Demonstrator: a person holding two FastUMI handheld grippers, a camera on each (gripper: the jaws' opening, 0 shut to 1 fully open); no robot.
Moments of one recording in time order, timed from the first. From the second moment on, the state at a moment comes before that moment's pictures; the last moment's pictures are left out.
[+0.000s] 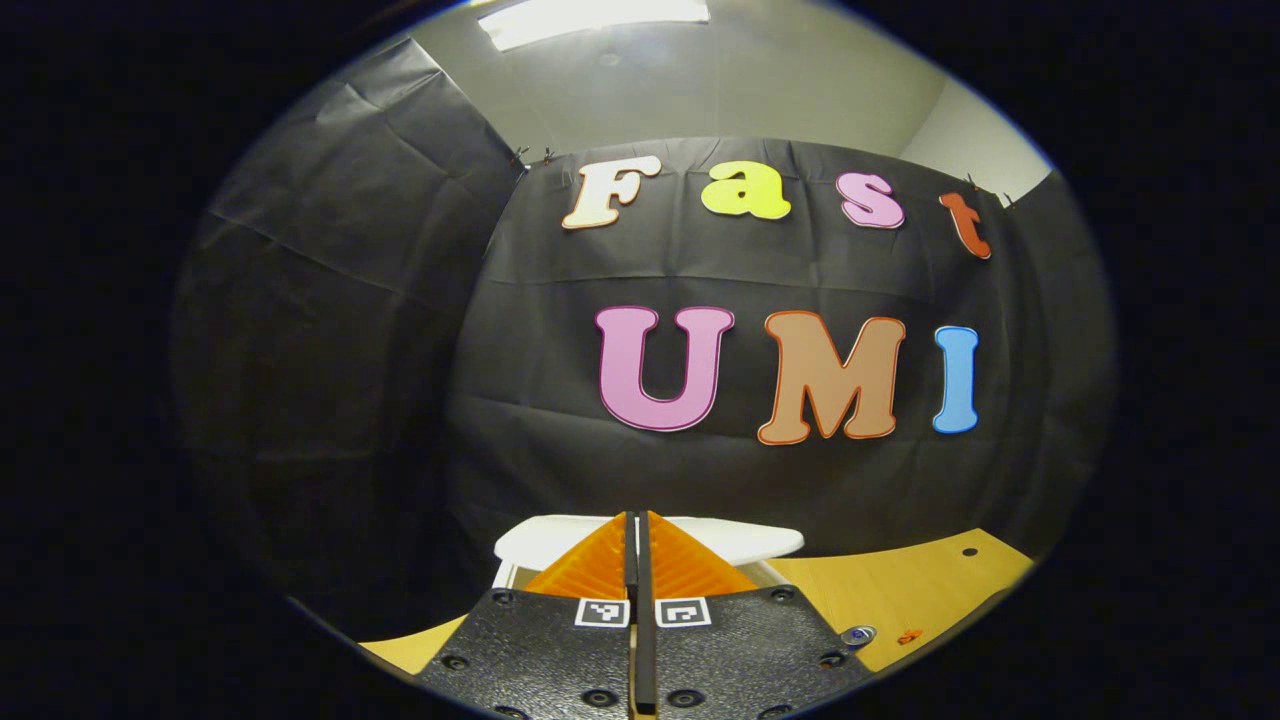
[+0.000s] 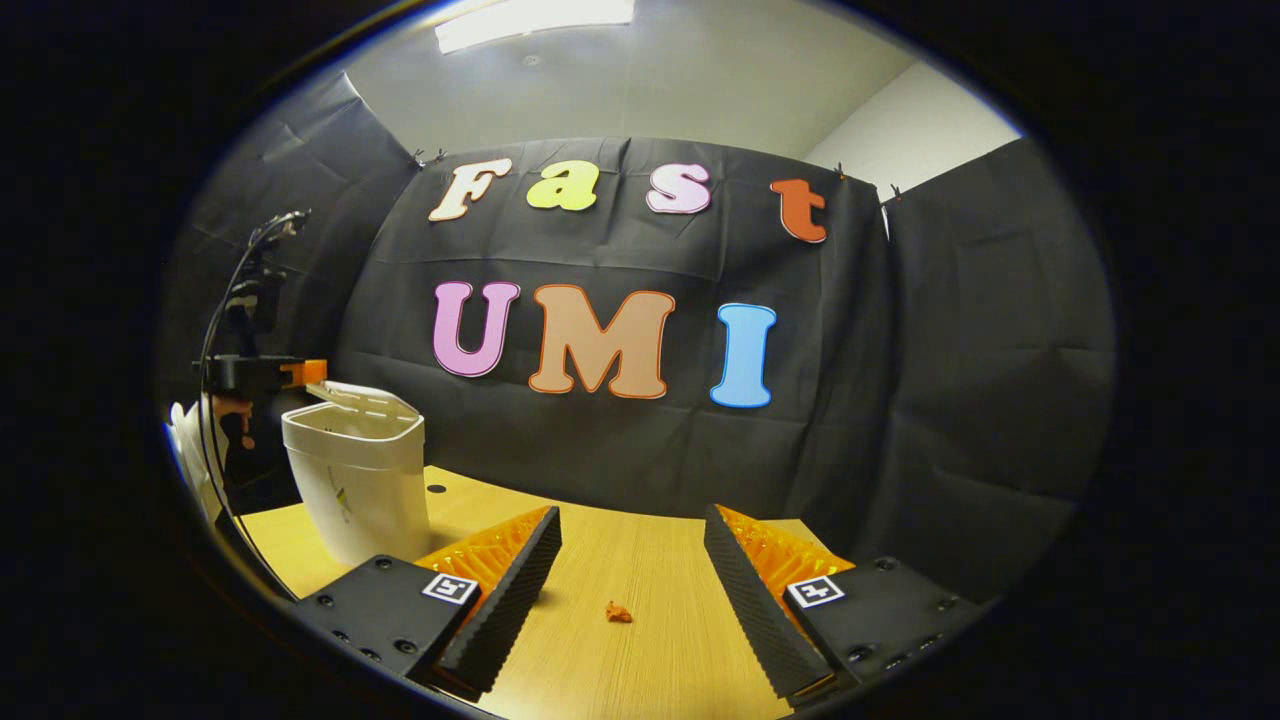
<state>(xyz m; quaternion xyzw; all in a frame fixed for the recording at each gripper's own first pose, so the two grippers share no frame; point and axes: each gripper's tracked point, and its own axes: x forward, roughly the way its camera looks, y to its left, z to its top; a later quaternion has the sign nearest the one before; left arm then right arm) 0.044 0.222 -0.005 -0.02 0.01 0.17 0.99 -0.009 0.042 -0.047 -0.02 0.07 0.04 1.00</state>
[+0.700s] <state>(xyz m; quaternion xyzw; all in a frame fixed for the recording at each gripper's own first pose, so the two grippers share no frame) -0.021 0.124 0.042 -0.03 -0.05 0.13 0.99 0.078 0.050 -0.151 0.03 0.13 0.09 0.99</state>
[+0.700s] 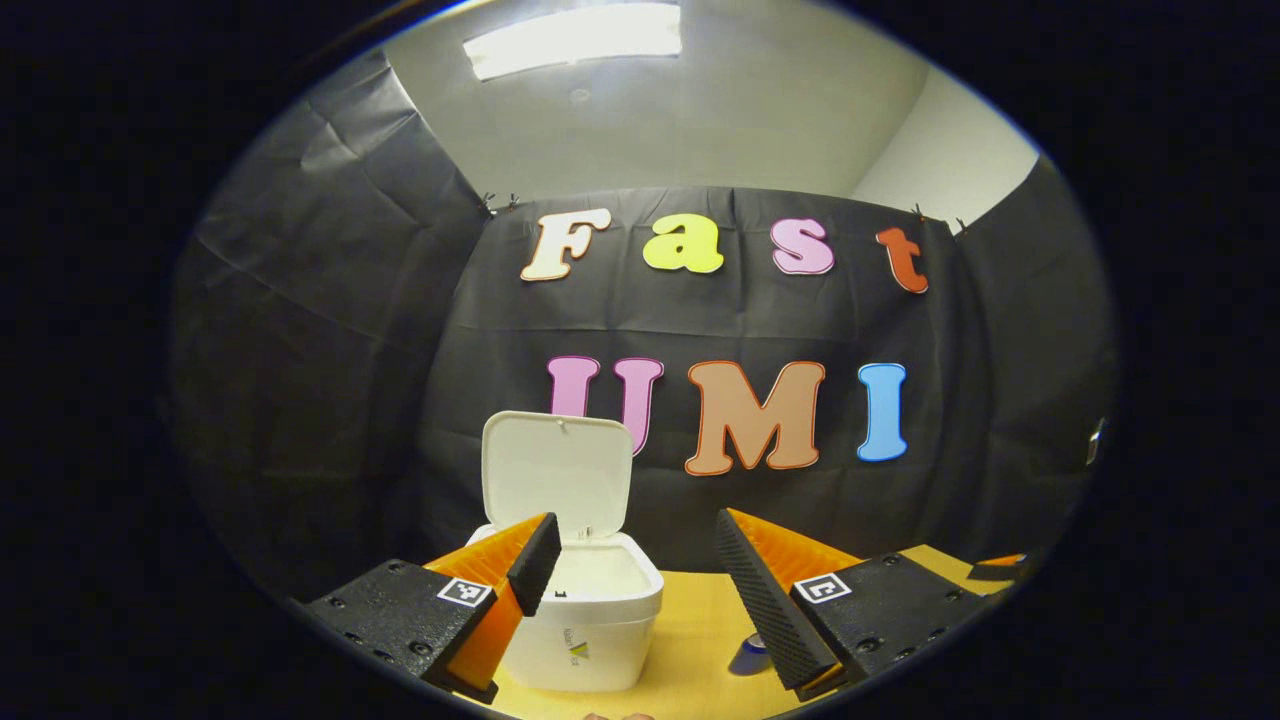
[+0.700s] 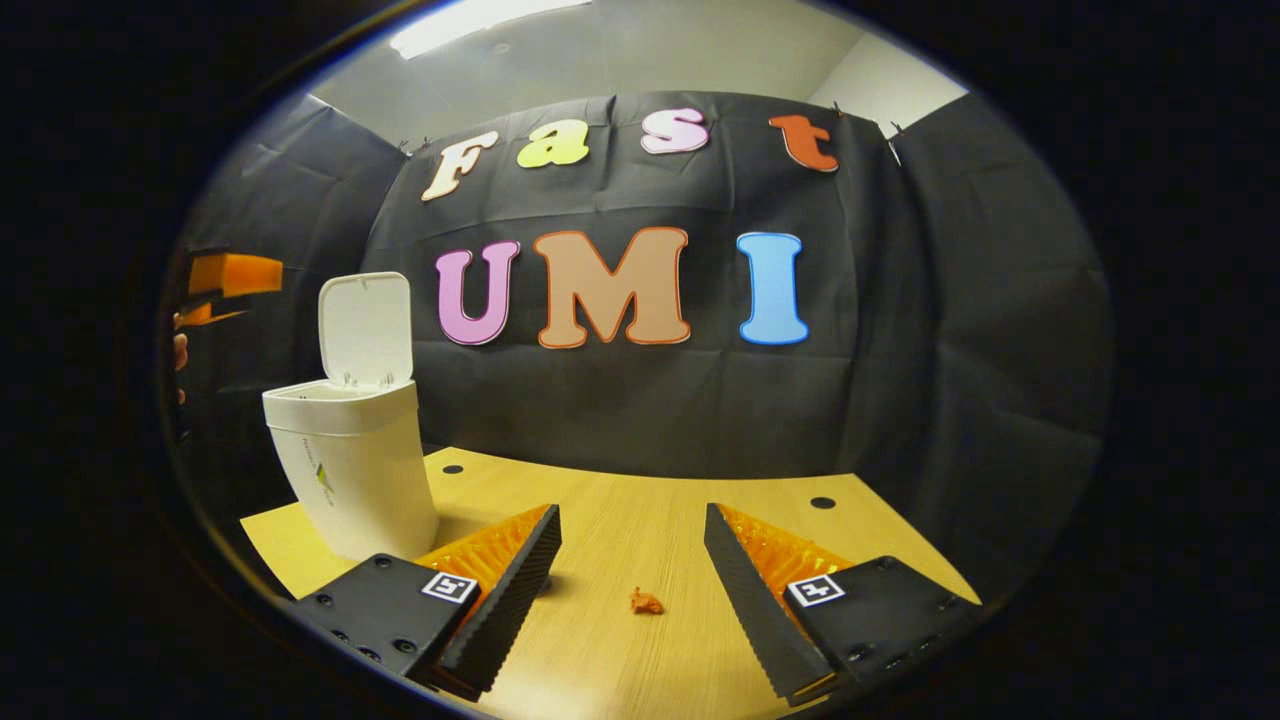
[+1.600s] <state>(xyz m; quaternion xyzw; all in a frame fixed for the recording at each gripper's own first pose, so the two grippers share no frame) -0.122 0.150 0.062 0.05 -0.03 0.30 0.95 0.169 0.066 -0.360 -0.02 0.35 0.14 0.92</state>
